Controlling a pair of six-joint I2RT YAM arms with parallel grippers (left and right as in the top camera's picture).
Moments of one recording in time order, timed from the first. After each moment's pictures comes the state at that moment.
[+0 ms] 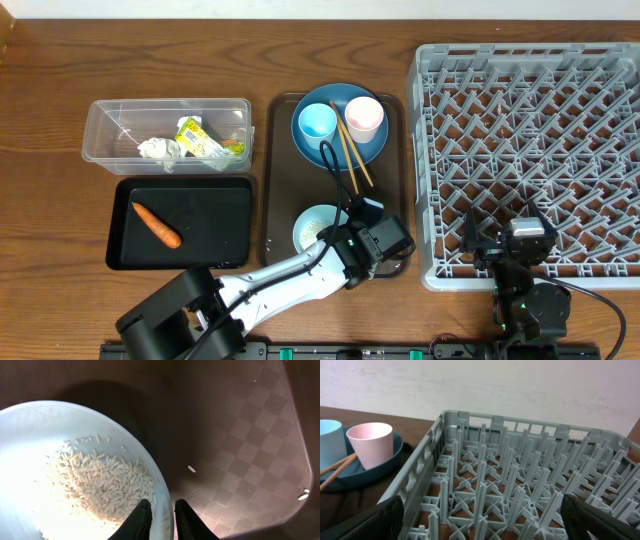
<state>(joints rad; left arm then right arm) -1.04 1.66 0.94 -0.60 -0.27 -0.67 0.03 0.01 0.01 -0.07 -0.01 -0.09</state>
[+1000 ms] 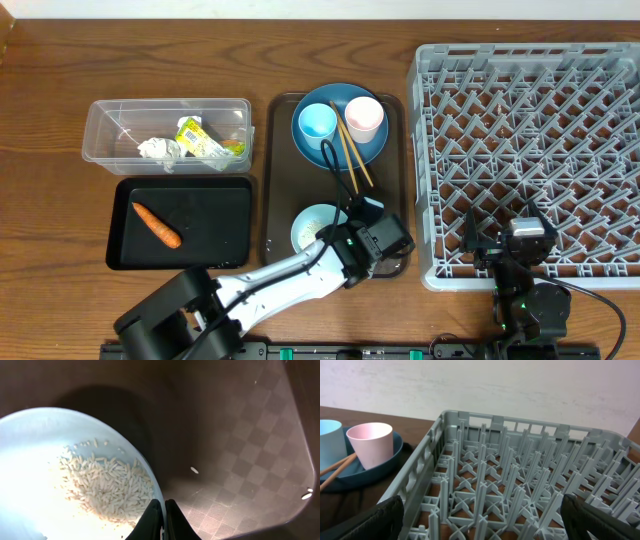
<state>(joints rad) -1.04 1.66 0.94 -0.60 -0.27 -0.64 0.03 0.01 0.01 -0.07 -0.01 -0.09</state>
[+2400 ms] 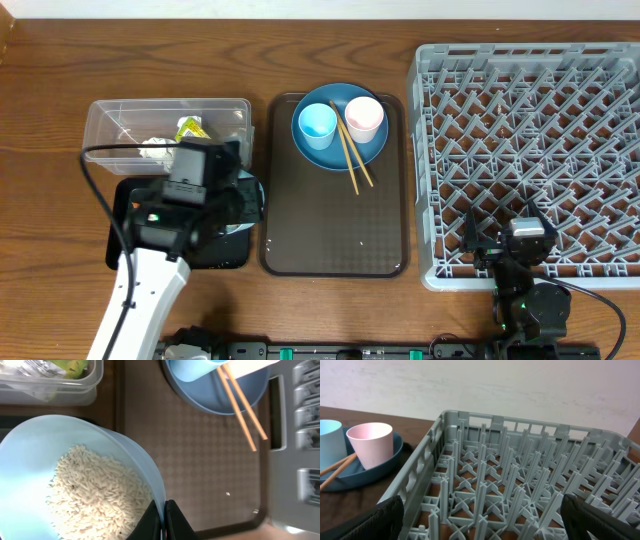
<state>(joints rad) -0.18 1.11 0.94 -0.85 0.26 -0.31 0.03 0.01 0.01 -0.07 -0.01 -0.09</state>
